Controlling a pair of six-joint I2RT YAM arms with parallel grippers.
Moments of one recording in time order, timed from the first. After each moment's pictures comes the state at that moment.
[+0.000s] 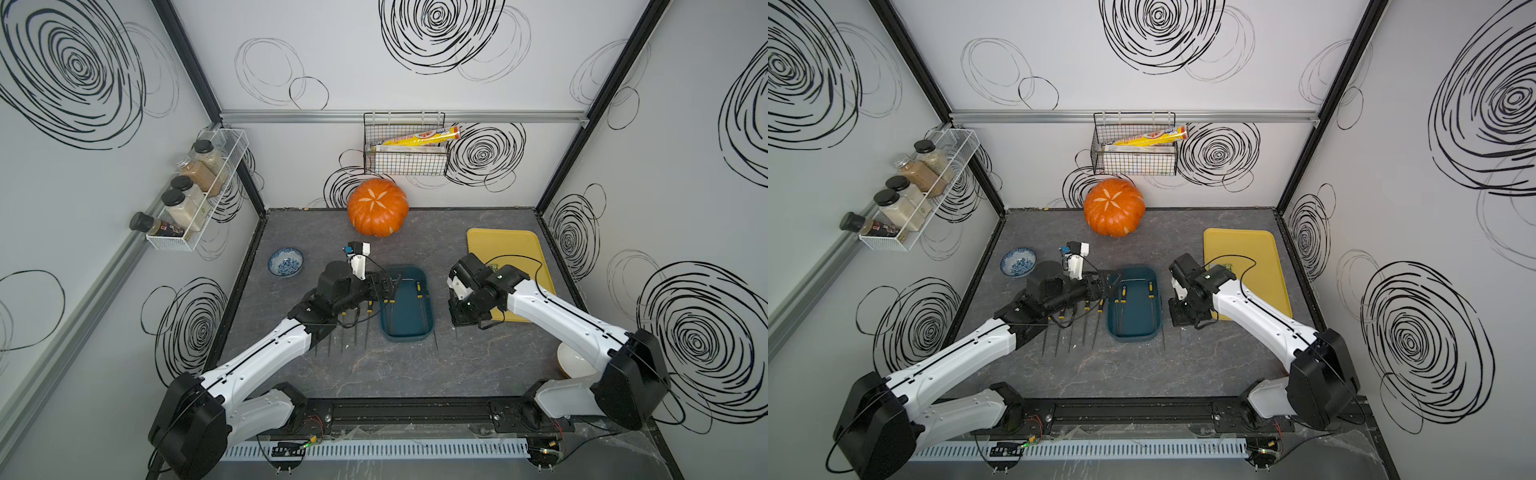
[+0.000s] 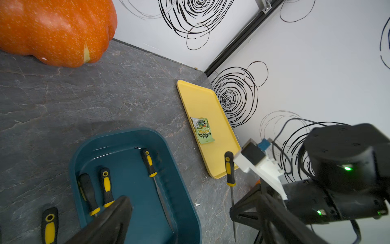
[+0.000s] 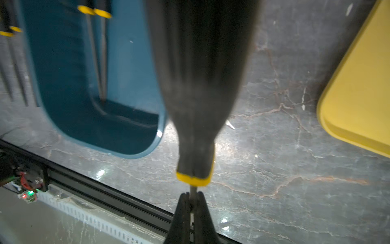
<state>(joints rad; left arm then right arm) -0.54 1.13 0.70 0.10 0.27 -0.67 0.63 1.42 1.07 -1.02 -0.16 0.43</state>
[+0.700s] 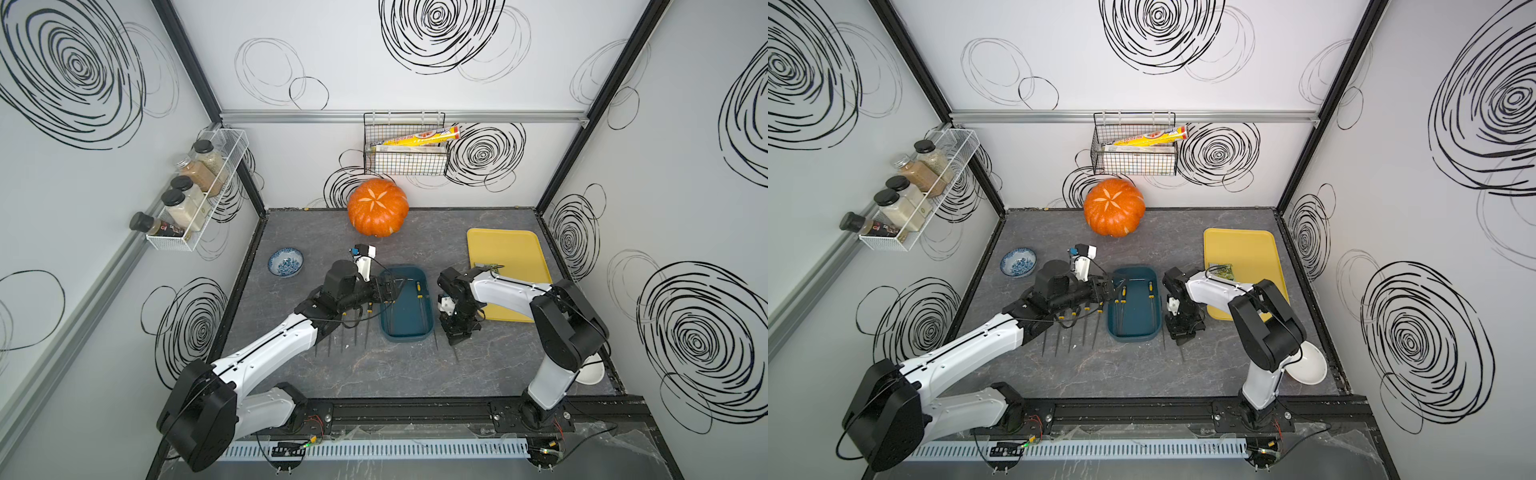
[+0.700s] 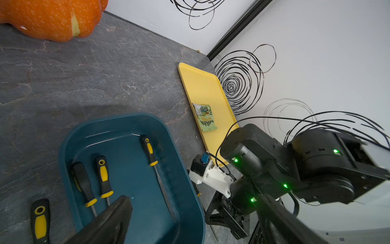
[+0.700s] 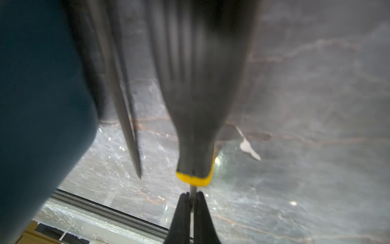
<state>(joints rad) -0.54 1.20 0.71 0.10 0.32 -0.67 0.61 1.77 1.05 -0.99 -0.27 0.30</state>
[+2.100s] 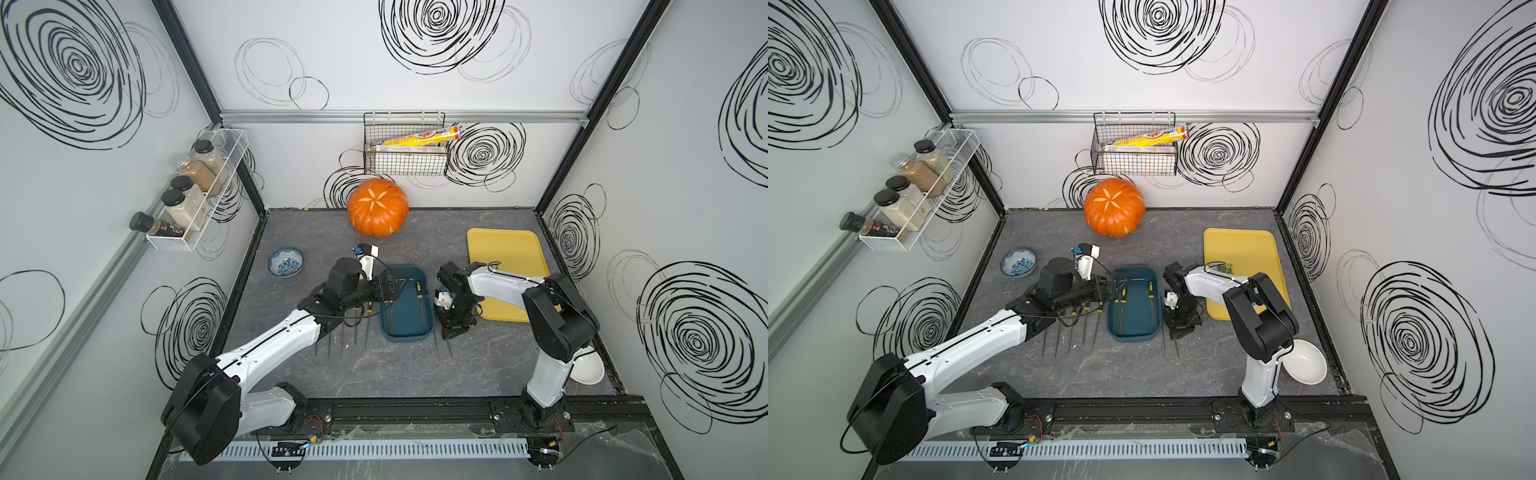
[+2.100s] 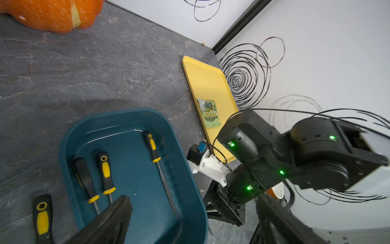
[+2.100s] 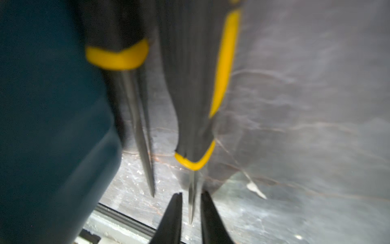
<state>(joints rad) -0.56 1.25 0.76 0.03 0.30 -0.66 0.56 1.81 1.10 -0.96 -0.33 0.28</state>
